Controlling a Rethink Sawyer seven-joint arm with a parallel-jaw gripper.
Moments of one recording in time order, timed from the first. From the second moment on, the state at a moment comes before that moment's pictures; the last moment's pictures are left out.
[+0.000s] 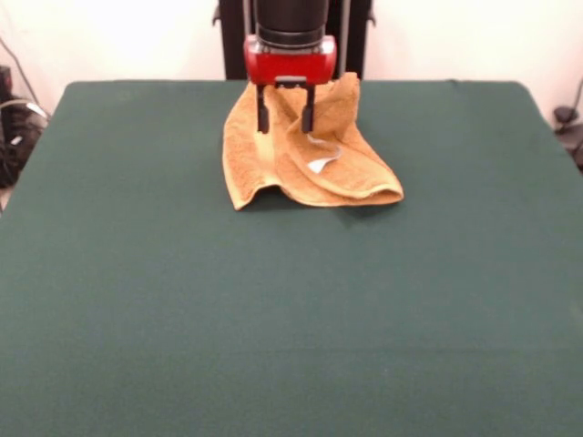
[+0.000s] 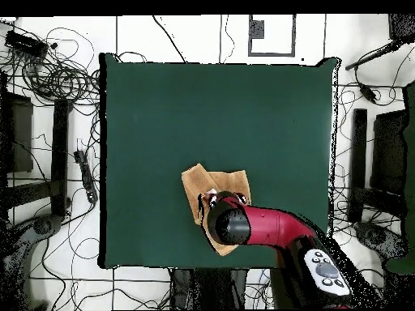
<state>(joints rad) -0.38 -0.66 0.08 1.96 -0.29 0.19 1.65</state>
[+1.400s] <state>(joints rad) -0.42 -0.66 0.08 1.96 -0.29 0.19 1.65</state>
